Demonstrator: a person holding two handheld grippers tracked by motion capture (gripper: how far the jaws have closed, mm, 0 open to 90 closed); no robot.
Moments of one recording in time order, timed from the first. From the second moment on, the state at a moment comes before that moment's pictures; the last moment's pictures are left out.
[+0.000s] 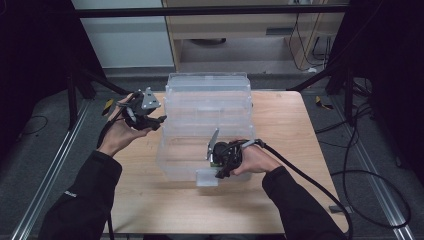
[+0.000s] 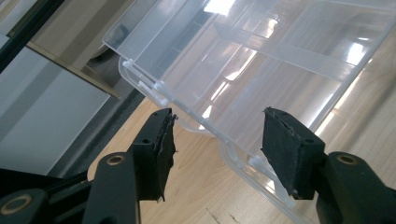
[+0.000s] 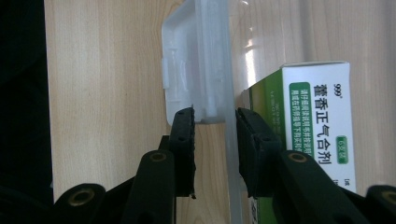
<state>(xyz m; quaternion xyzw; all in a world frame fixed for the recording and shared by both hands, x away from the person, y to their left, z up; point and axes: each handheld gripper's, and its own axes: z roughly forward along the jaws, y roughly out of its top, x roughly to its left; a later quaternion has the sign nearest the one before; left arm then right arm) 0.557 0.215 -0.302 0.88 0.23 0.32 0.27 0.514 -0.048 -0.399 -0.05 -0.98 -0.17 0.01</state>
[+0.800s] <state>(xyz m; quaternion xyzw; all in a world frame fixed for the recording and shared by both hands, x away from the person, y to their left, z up) 0.586 0.184 -0.294 0.90 0.16 0.35 0.20 0.513 -0.048 -0.400 -0.05 -0.98 -0.17 0.00</state>
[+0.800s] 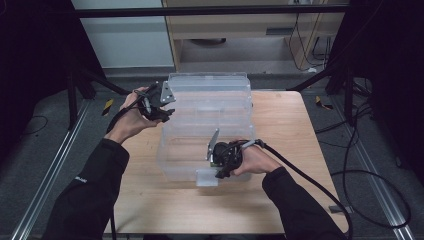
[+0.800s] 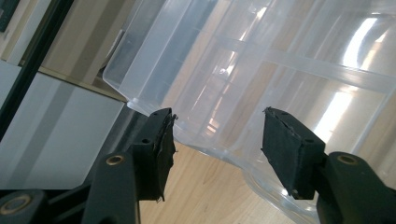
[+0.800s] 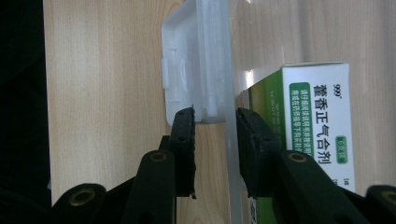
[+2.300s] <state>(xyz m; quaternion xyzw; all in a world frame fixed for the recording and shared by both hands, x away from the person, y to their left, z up) 0.620 0.137 -0.314 0.93 0.07 0.34 0.13 0.513 -0.050 -0.400 -0.05 -0.98 -0.18 0.00</state>
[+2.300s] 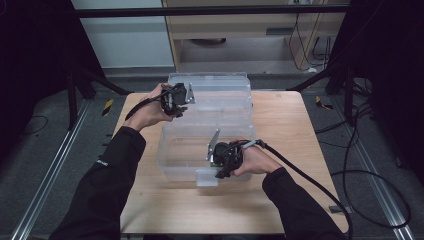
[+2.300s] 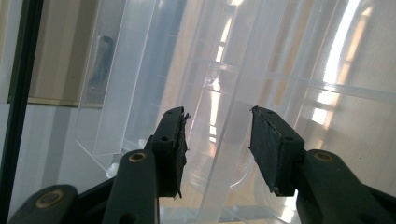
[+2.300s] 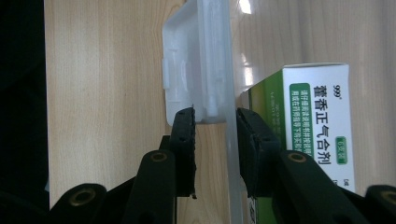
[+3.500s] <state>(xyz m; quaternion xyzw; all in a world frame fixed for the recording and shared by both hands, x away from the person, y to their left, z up) 0.624 0.122 -0.317 0.95 0.00 0.32 0.07 0.512 -0.050 -0.400 -0.04 -0.98 -0.18 -0.01</state>
